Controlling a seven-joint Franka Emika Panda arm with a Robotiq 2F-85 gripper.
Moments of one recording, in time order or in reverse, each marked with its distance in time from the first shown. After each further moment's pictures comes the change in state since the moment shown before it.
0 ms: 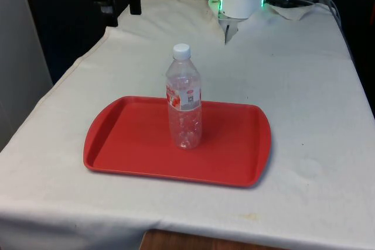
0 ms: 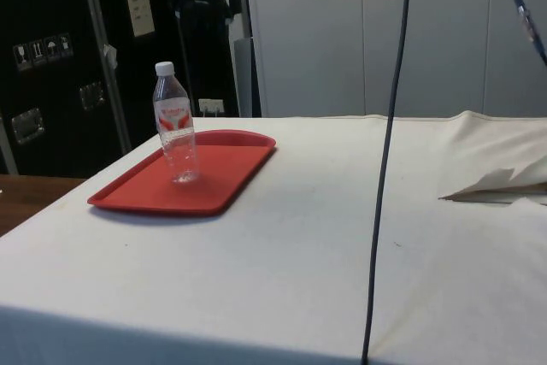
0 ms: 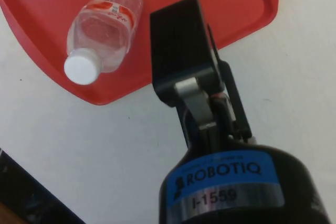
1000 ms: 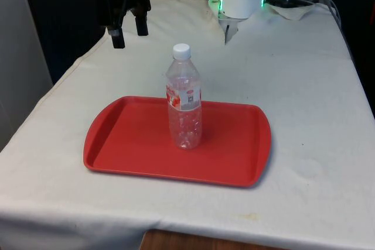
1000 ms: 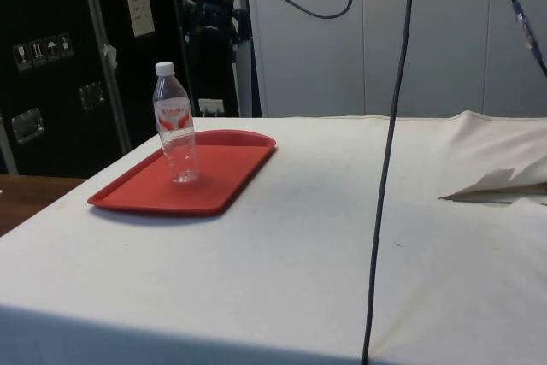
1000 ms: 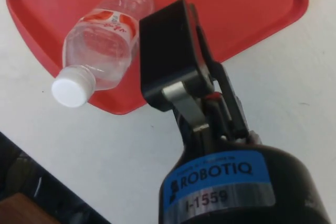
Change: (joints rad) arm -0.004 0.012 0.001 -0.114 0.144 0.097 -0.086
